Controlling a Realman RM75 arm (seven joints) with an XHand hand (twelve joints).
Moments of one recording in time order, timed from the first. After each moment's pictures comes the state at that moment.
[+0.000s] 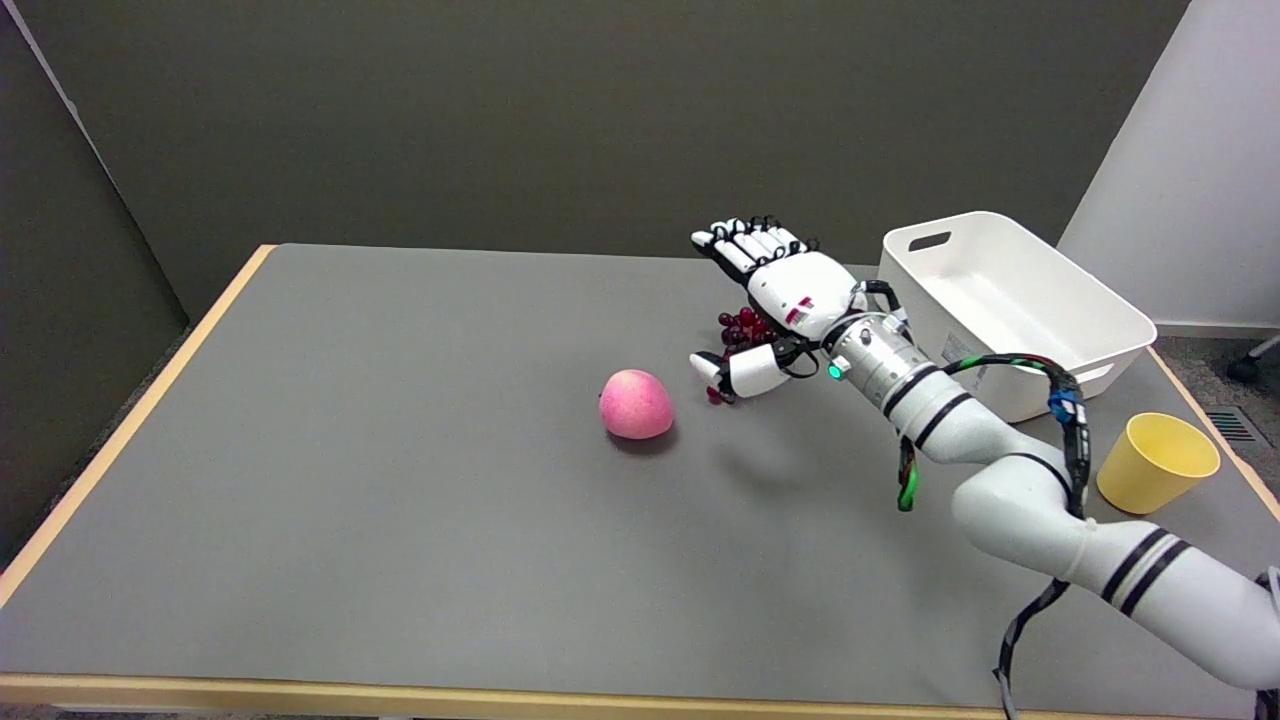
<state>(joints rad) 0.14 -0.94 -1.90 1.44 0.68 0.25 0.00</state>
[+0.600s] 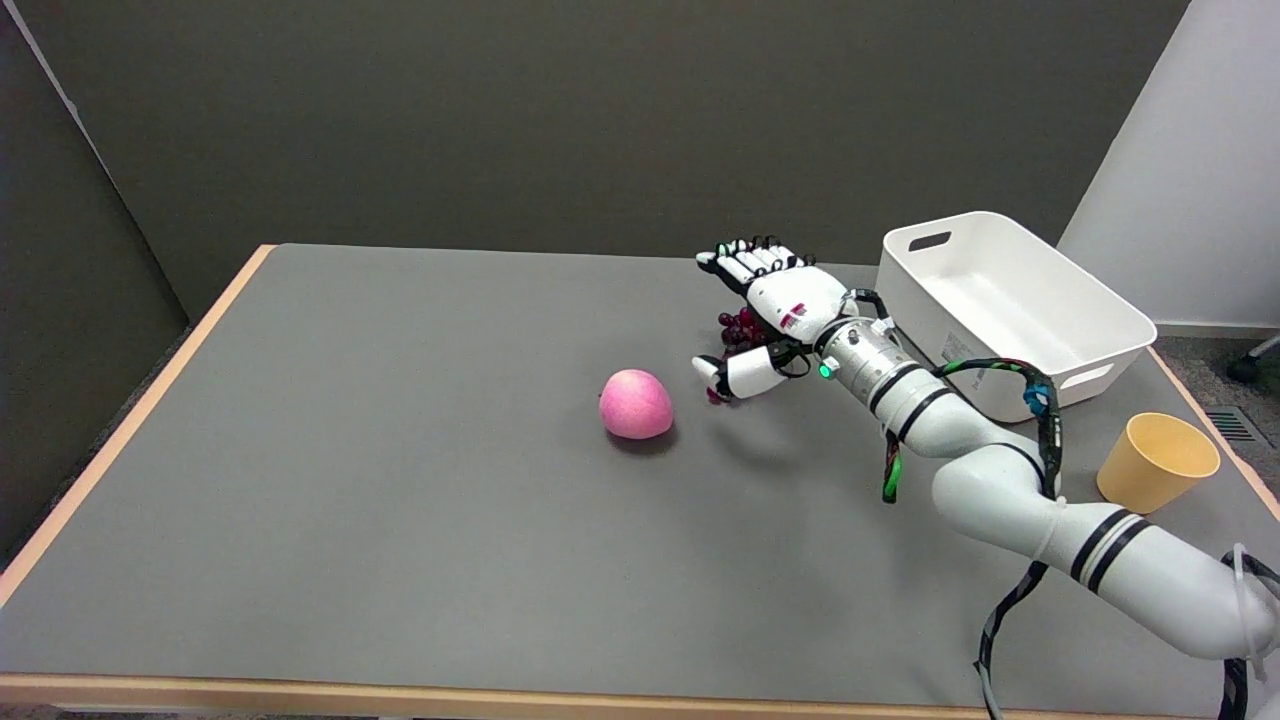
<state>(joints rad) 0.23 -0.96 -1.97 1.29 0.79 0.23 -0.06</state>
